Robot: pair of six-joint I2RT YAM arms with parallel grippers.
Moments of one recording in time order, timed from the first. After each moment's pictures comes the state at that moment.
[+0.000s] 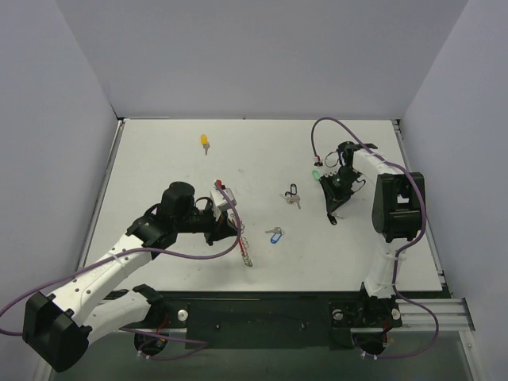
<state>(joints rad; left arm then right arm) -0.60 0.99 0.75 -0.31 0.63 0.11 0.08 2.00 1.41 -0.96 -0.29 -0.39</state>
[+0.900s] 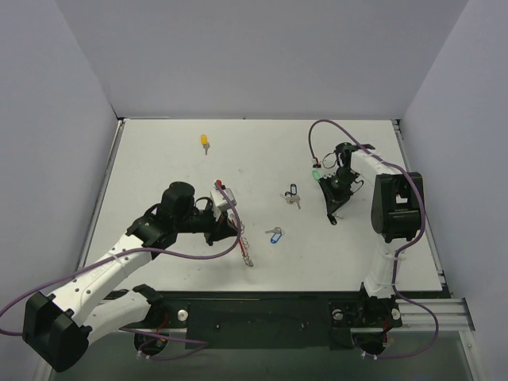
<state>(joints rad) -0.60 0.99 0.75 -0.31 0.64 0.11 0.10 2.00 1.40 -0.96 -0.25 -0.39</state>
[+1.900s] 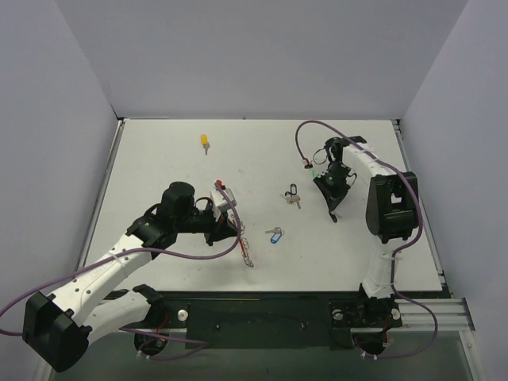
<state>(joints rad) -0.60 0.99 0.75 -0.31 0.65 0.11 0.17 2.01 1.51 -1.10 -0.14 -0.46</state>
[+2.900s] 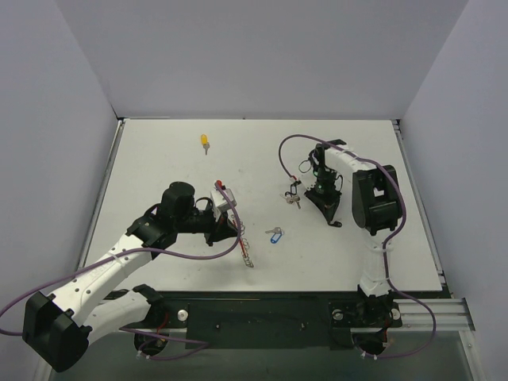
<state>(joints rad) -0.60 0.99 0.75 -0.31 0.66 0.11 0.26 2.15 1.59 -1.27 -0.06 -0.55</state>
